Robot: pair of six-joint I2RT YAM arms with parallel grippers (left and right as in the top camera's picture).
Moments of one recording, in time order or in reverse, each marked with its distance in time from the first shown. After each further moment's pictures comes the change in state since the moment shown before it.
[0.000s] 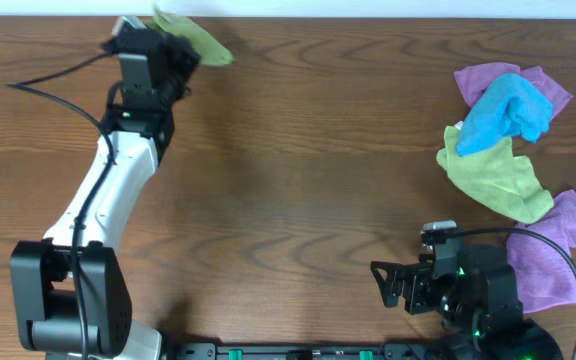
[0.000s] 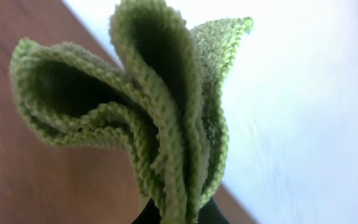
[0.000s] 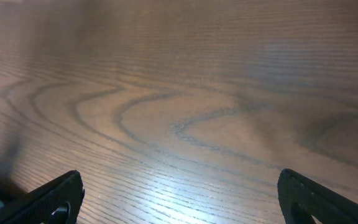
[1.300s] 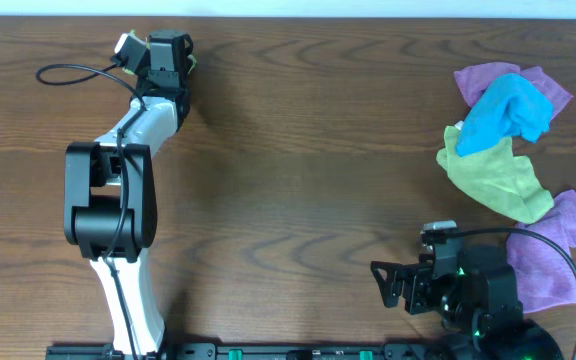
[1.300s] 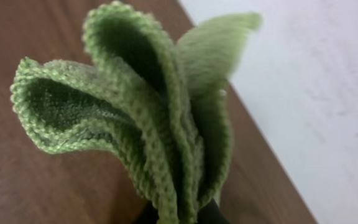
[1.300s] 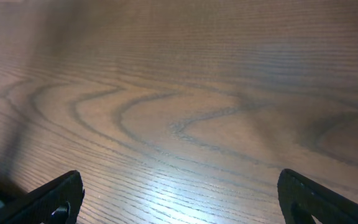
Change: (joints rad) left arm 0.027 0.488 0.228 -0.005 -0.356 -0.009; right arm 0.000 0.000 0.000 0.000 0.000 0.000
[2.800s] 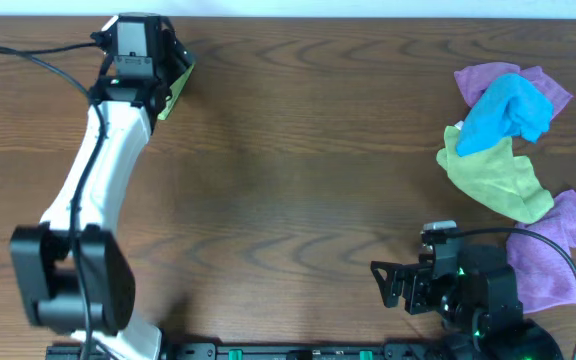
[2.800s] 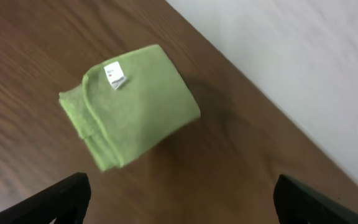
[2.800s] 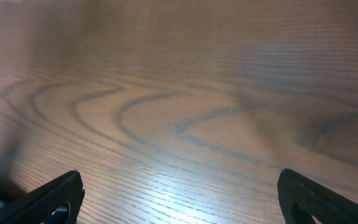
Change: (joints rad) left arm 0.000 -0.424 0.003 -0.537 0.202 0.301; right arm 0.000 0.000 0.000 0.000 0.000 0.000
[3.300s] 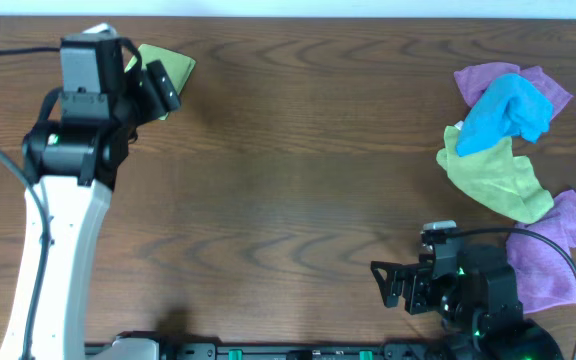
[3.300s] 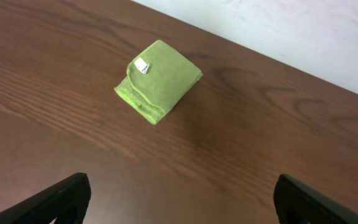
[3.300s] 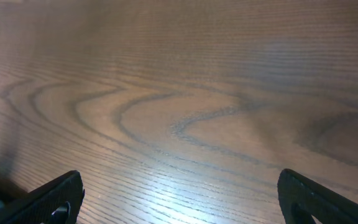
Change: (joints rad) left arm 0.003 -0.391 0.002 -0.374 0.058 0.321; right arm 0.000 0.000 0.000 0.000 0.000 0.000
